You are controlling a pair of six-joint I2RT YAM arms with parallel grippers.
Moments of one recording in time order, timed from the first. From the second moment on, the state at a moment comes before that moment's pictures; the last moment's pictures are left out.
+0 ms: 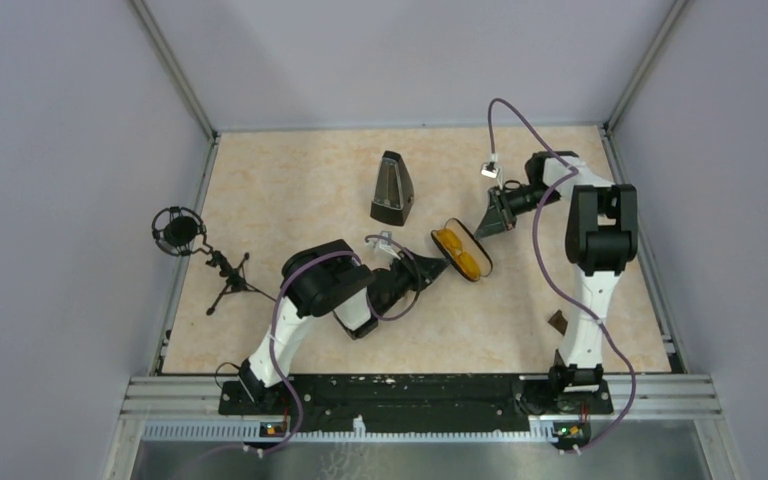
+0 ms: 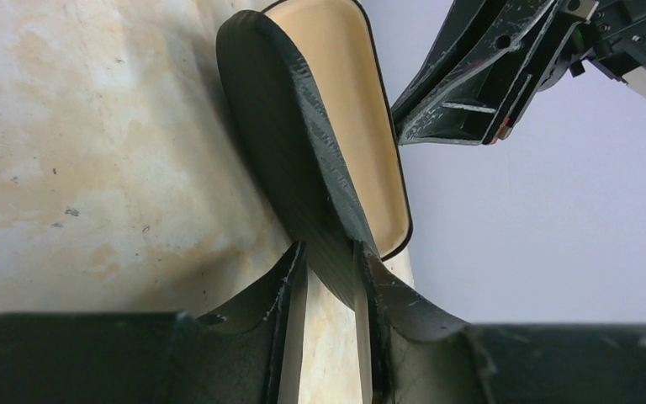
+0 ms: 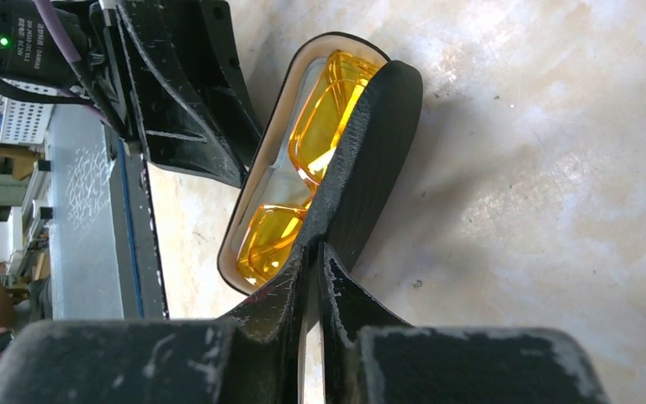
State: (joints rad) left arm -0.89 2.25 0.65 1.57 -0.14 -1.23; right arm 0.03 2.19 1.63 -1.20 -1.09 -0.91
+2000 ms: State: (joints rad) left arm -0.89 1.49 0.92 -0.18 -0.07 -0.50; right arm 0.06 1.02 0.84 -0.38 -0.54 -0.31
